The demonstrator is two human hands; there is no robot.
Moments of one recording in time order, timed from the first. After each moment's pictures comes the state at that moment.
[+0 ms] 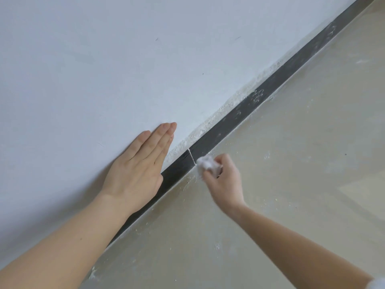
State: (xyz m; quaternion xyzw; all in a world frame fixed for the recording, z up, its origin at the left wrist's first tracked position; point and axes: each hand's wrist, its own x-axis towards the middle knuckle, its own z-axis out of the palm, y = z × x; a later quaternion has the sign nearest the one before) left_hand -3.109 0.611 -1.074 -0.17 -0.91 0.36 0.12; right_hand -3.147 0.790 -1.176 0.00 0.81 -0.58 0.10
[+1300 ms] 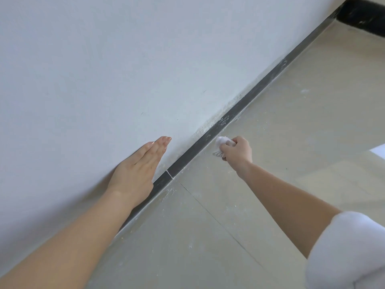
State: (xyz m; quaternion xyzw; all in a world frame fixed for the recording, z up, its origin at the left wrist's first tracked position) left_hand -3.149 0.641 -1.016 -0.22 -0.86 0.46 -0.05; right_hand -3.263 0.875 -1.096 0.20 0.81 -0.53 0.15
